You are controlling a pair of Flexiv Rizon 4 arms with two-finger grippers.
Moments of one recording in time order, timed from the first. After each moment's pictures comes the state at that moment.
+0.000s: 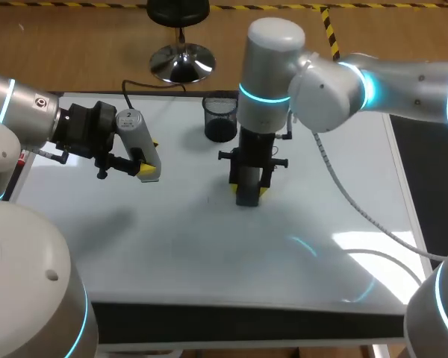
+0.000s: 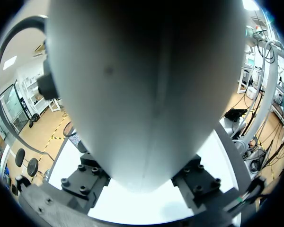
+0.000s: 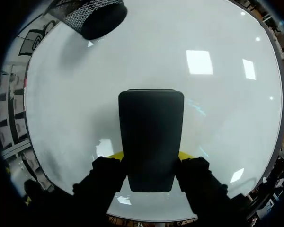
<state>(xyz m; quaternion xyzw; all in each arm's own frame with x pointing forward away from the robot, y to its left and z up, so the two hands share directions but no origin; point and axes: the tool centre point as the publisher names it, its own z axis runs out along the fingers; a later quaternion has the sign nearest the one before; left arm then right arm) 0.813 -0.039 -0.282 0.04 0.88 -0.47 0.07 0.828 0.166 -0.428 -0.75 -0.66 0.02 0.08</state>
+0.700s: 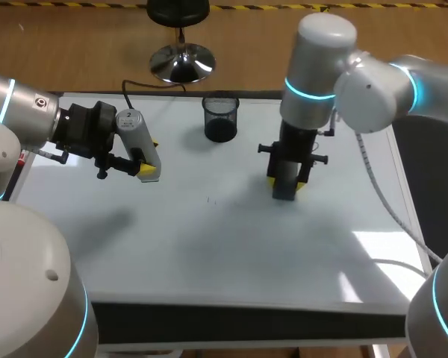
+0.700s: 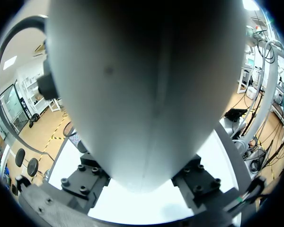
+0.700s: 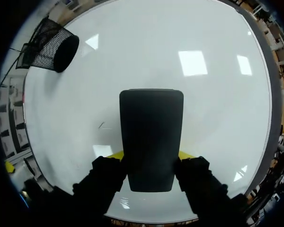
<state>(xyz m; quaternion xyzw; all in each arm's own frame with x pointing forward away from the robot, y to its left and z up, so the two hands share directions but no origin) 0.813 -0.039 -0.282 0.04 0.88 -0.47 0.07 0.838 0.083 -0.417 -0.76 -0.64 0.00 0.07</state>
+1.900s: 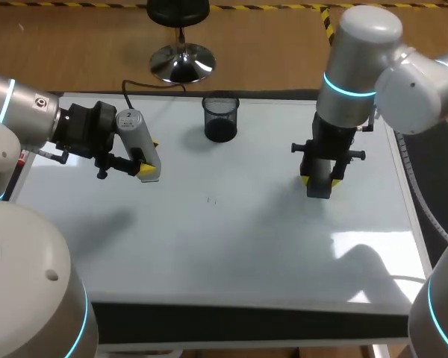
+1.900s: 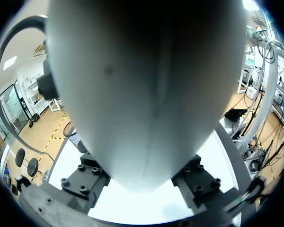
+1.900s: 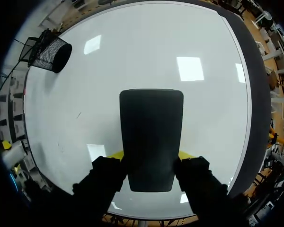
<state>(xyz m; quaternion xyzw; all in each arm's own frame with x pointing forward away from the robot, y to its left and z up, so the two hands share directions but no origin) 0.813 -0.039 -0.282 0.04 0.88 -0.47 0.07 0.823 0.020 -0.395 -0.75 -0.66 0.00 0.05</state>
